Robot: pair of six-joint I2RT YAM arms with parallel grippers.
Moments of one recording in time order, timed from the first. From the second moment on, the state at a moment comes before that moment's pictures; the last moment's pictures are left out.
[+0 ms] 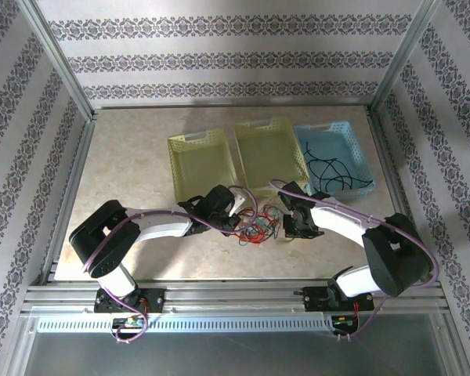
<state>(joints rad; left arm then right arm) -0.80 1.66 0.82 -0.06 0.07 -0.14 0.50 1.43 0.69 -0.72 0.08 0.58</state>
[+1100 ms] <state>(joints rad) -0.80 1.66 0.82 -0.06 0.07 -0.14 0.21 0.86 1.14 -0.74 0.42 0.40</state>
